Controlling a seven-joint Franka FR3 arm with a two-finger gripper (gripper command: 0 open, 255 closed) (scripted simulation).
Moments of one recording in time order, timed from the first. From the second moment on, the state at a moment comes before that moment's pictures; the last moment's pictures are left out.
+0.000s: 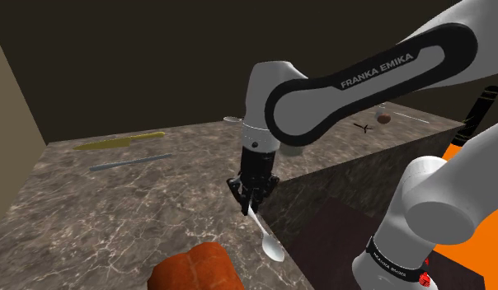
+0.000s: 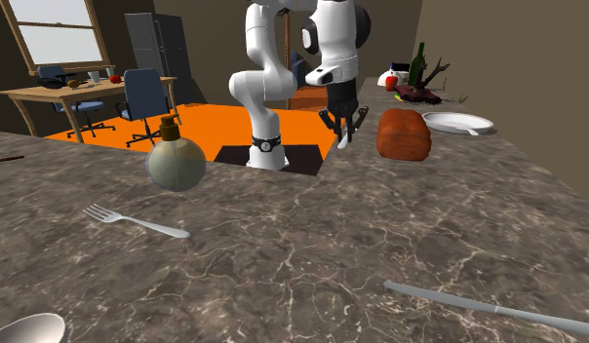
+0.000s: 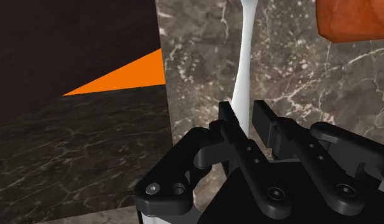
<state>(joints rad) 0.11 -0.46 0.46 -2.60 0.46 2.16 0.65</state>
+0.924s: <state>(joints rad) 0.11 -0.38 0.48 -2.66 0.48 2.29 0.63</state>
